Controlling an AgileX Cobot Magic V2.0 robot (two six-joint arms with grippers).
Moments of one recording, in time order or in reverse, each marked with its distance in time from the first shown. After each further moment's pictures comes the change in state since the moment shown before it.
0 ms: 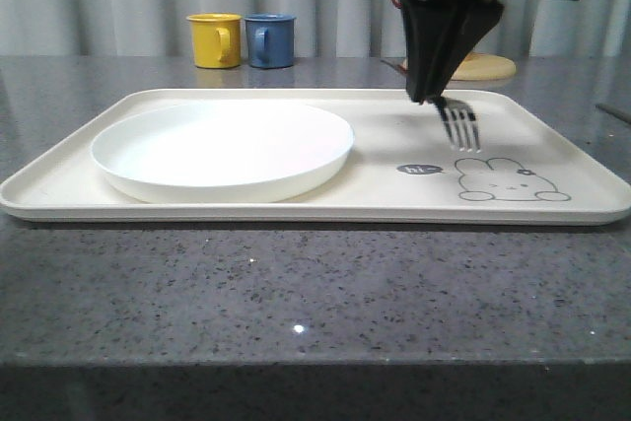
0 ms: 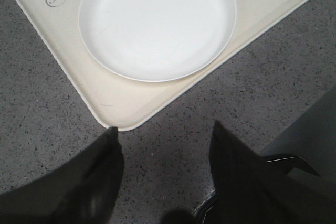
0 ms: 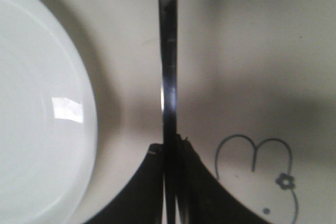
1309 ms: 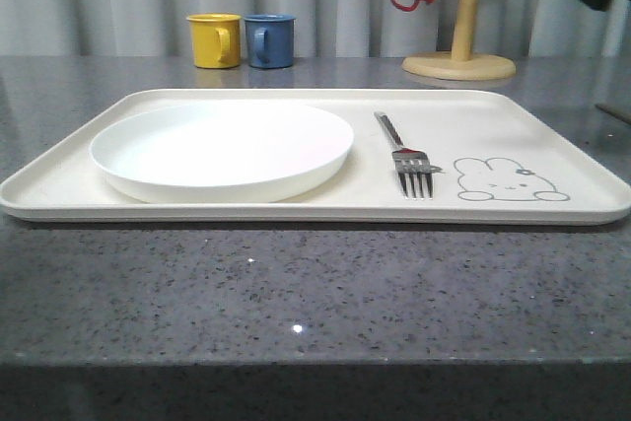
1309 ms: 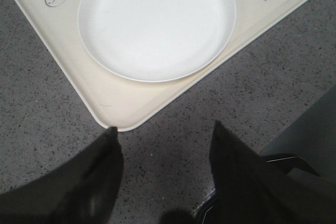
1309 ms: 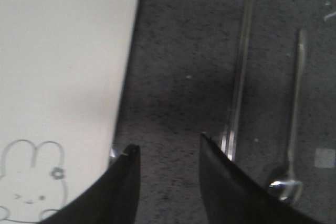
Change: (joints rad) left arm 0.000 0.001 0.000 0.000 0.000 -0.002; right arm -0.322 -0.172 -0.006 -0.123 0.118 -0.383
